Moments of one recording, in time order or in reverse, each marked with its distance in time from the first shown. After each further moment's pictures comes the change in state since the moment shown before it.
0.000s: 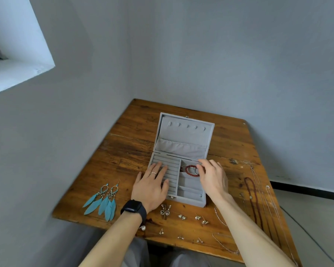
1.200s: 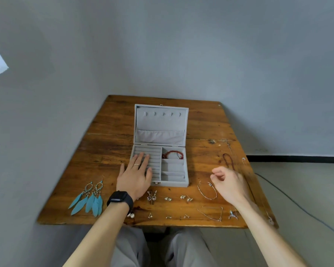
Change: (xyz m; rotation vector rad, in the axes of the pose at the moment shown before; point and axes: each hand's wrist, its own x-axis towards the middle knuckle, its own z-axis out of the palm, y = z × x) left_hand 0.002 -0.003 -0.002 0.062 -0.079 0.022; right_hand -0.086 0.056 -0.078 0.073 -0.176 0.365
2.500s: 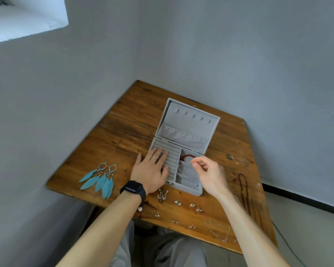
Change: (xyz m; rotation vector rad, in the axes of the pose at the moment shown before) left_hand 0.000 0.001 0.003 -0.073 0.078 0.008; right_hand 0.037 -0.102 0.034 0.112 -0.144 -0.308
